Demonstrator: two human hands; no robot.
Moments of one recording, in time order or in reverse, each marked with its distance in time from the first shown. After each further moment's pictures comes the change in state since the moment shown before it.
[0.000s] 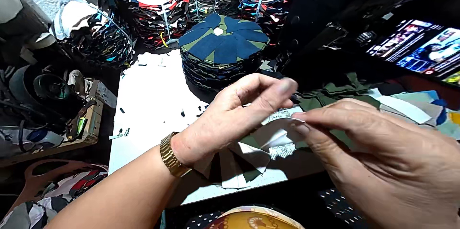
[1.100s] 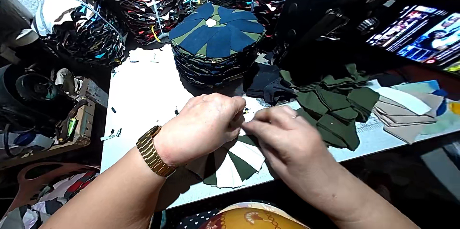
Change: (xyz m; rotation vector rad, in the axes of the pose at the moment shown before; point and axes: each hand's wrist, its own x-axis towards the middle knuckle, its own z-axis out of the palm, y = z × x) left_hand -0.003 -0.005 -0.023 1.192 -0.249 -0.088; right_hand -0.024 0.022 0.039 -0.211 -0.280 -0.011
